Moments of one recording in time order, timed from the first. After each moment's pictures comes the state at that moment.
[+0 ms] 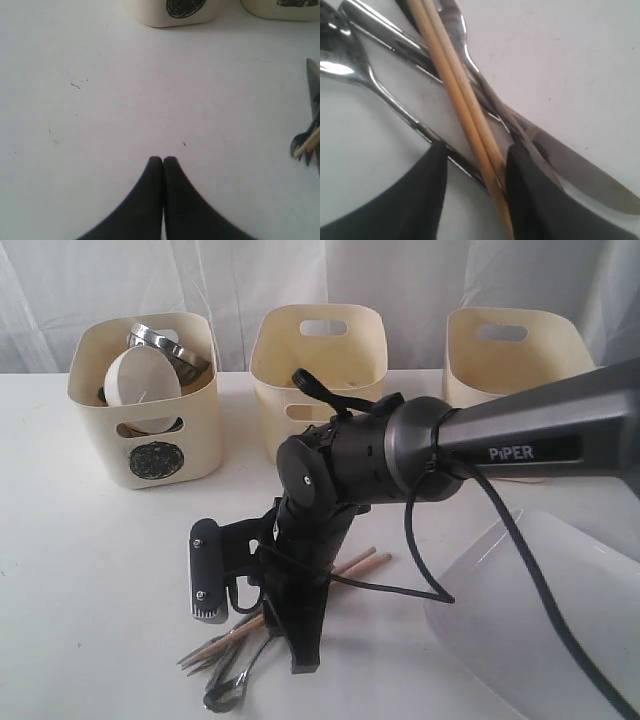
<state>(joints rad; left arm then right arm) -0.01 0.00 0.02 -0.39 0.54 0.28 0.67 2.00 -1.28 0.15 0.67 -1.07</state>
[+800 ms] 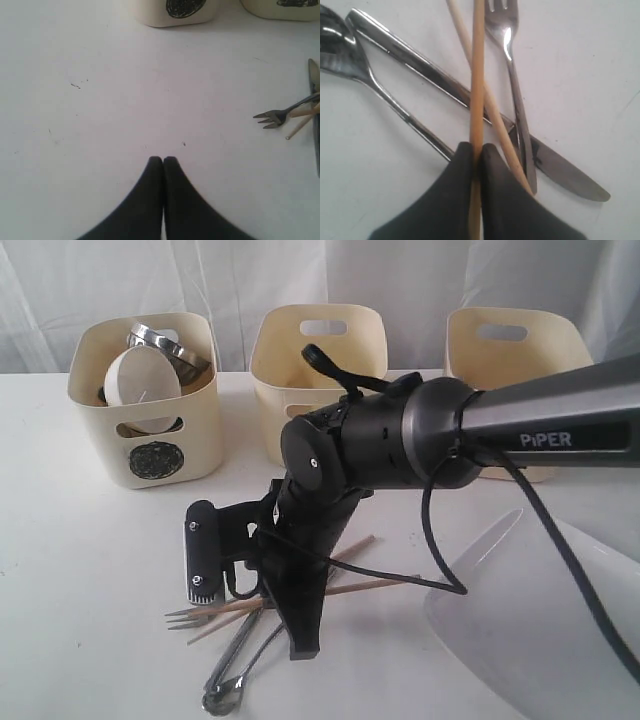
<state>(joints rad) -0.01 0.00 0.02 -0.39 0.54 0.28 0.67 1.95 -1.28 0.15 0.68 -1.07</state>
